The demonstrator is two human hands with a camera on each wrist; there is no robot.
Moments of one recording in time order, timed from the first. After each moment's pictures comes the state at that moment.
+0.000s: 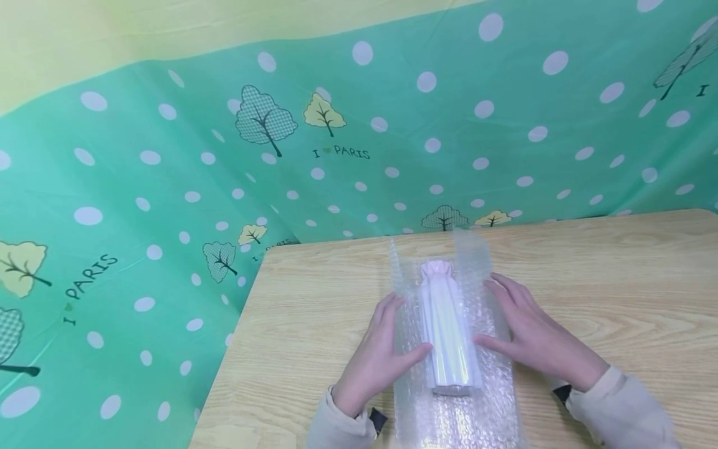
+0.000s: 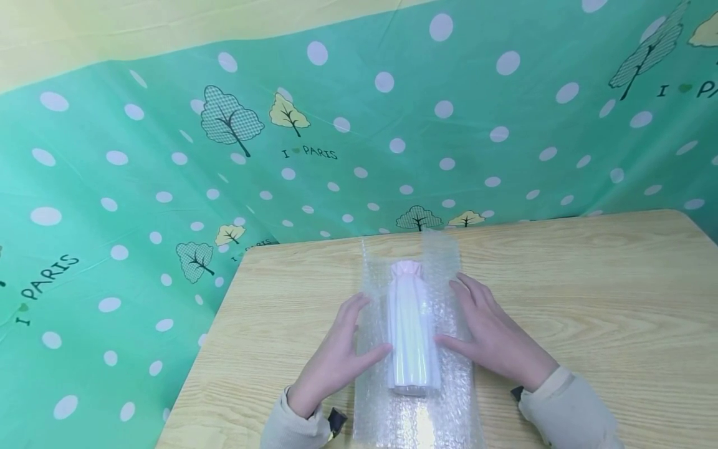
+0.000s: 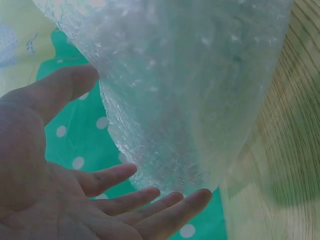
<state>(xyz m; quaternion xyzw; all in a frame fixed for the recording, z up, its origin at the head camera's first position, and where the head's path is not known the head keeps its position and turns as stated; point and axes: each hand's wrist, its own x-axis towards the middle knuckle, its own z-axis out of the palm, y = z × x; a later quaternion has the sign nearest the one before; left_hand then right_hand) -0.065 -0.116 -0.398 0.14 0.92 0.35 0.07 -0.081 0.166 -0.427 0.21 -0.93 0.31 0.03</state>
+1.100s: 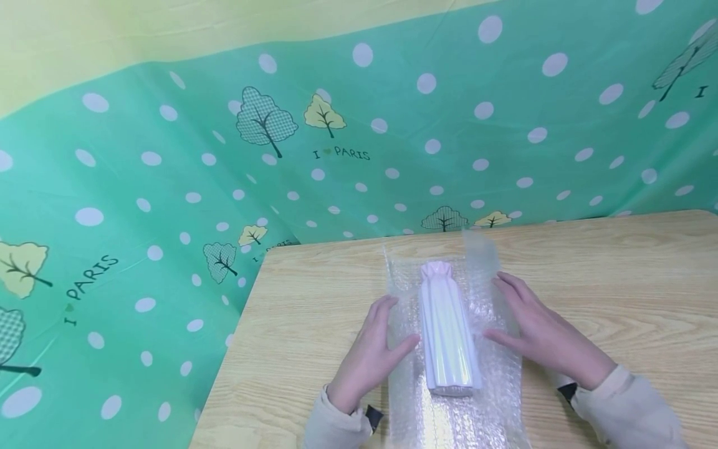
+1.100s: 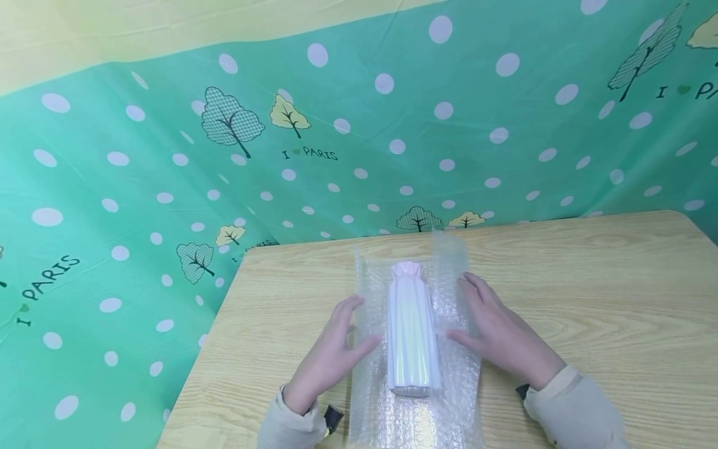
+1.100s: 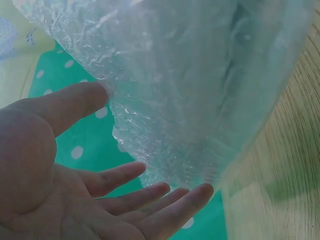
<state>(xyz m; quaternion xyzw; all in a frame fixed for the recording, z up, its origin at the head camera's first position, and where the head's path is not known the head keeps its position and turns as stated) -0.072 -0.125 -0.401 0.13 0.92 0.36 0.07 -0.084 0.175 -0.421 0.21 -0.93 0.29 0.03</state>
